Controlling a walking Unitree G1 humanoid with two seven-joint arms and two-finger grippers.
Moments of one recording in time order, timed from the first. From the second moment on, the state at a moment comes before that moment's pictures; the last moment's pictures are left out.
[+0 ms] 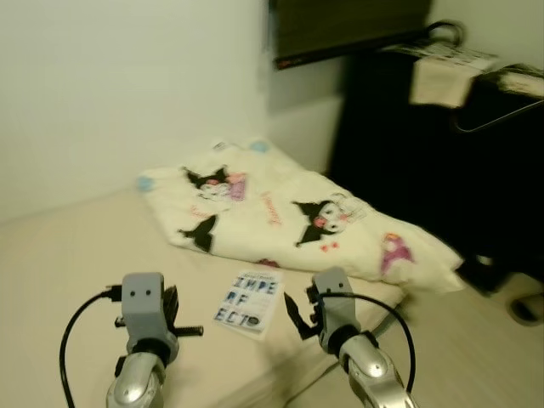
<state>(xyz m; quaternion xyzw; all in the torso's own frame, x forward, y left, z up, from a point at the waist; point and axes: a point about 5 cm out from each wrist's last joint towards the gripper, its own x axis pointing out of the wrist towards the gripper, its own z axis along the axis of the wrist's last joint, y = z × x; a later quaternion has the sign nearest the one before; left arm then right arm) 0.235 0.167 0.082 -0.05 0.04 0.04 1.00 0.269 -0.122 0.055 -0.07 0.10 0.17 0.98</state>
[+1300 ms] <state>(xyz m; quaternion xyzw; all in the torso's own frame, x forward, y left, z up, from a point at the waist) 0.241 0.171 0.087 -0.03 0.05 0.02 1.00 0.293 -0.141 0.069 -0.02 0.09 0.11 0.99</state>
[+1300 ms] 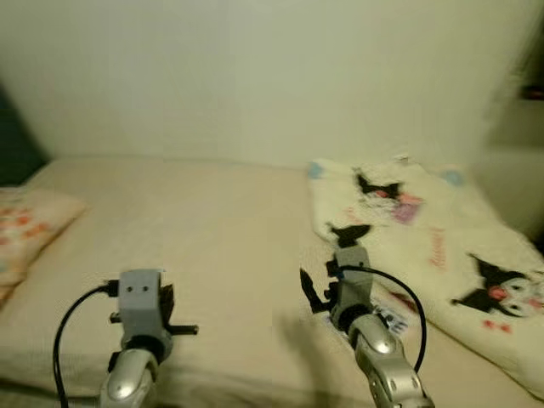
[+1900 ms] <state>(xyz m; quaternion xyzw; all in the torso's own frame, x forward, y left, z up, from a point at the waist) 0.243 0.173 0.084 -0.02 0.06 0.02 1.00 0.298 -0.138 0.072 -0.02 0.08 0.12 0.99</state>
